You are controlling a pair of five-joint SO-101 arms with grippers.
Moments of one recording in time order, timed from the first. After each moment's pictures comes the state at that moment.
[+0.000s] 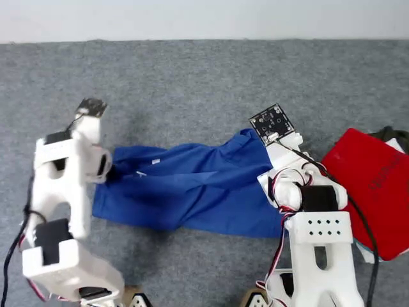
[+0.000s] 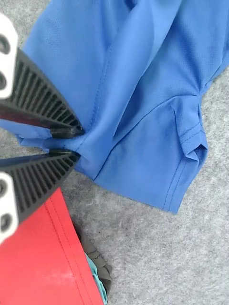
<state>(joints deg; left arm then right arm) -16.2 9.0 24.0 61.1 -18.2 -4.7 -46.4 46.6 64.1 25.8</state>
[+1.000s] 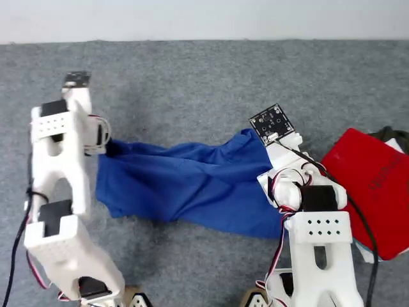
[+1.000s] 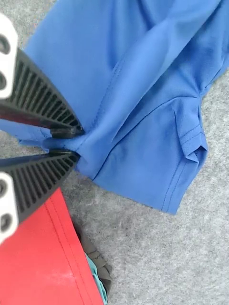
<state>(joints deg) -18.2 17.1 -2.7 80.8 -5.1 -4.7 -46.4 46.6 64.1 25.8</state>
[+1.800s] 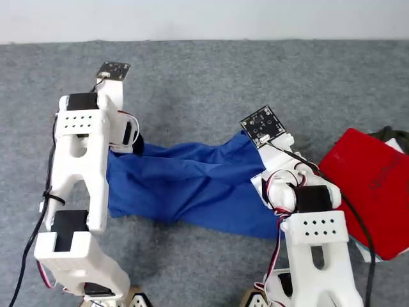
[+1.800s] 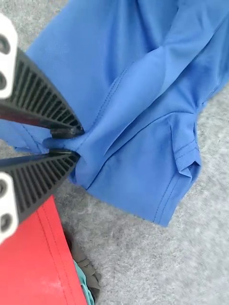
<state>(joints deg) -6.2 11.8 -2.8 87.8 -5.3 -7.8 -46.4 46.8 64.1 25.7</state>
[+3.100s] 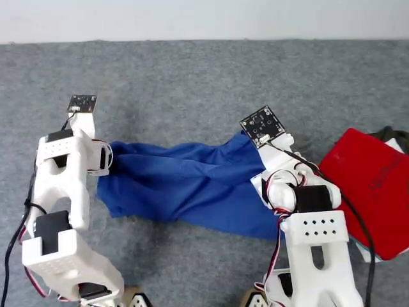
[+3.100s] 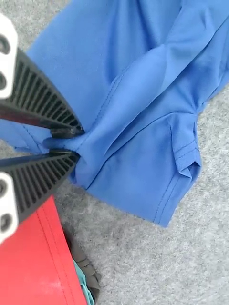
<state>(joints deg) -18.9 11.7 21.9 58.9 -9.0 -7.8 -46.4 46.8 64.1 25.7</state>
